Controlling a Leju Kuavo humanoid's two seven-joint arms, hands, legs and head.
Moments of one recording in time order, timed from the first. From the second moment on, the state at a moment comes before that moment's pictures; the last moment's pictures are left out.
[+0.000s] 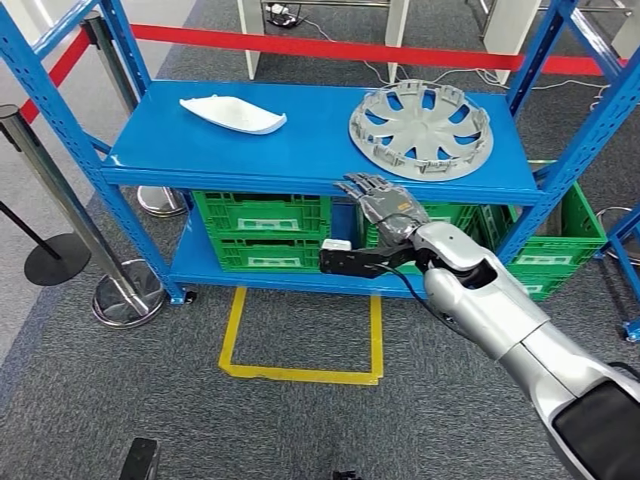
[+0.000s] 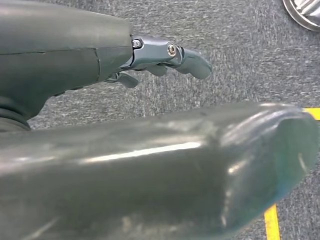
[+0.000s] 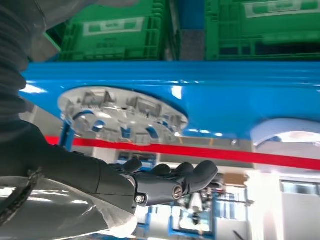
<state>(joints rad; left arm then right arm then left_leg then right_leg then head) -0.10 -0.10 0.54 -0.27 -0.58 0.30 -0.52 -0.80 -0.23 0.85 -1.10 0.90 0.01 -0.04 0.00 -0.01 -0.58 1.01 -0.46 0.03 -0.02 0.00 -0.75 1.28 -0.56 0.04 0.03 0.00</state>
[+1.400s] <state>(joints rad) -0.10 -0.11 0.57 -0.28 -0.59 0.29 -0.52 -0.76 -0.10 0.74 -1.07 0.98 -0.05 0.15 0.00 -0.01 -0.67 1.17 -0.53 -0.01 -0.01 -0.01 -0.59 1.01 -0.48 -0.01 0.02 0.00</state>
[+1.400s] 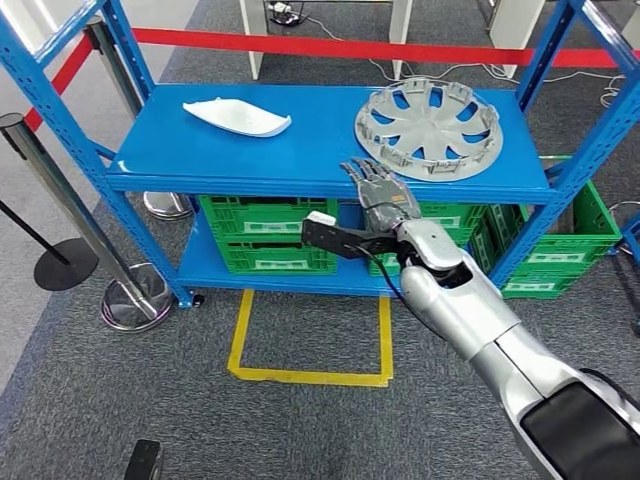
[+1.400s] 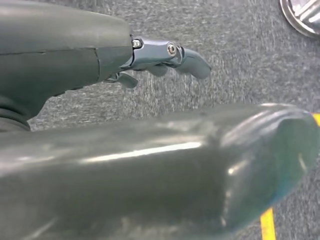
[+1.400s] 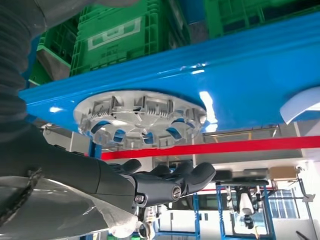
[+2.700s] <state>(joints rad) -0.09 -0.10 0.59 -0.28 -0.62 0.28 -0.52 -0.79 -0.06 0.71 -0.94 1.04 -0.01 0.20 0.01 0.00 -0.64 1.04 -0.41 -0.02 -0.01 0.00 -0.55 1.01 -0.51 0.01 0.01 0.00</state>
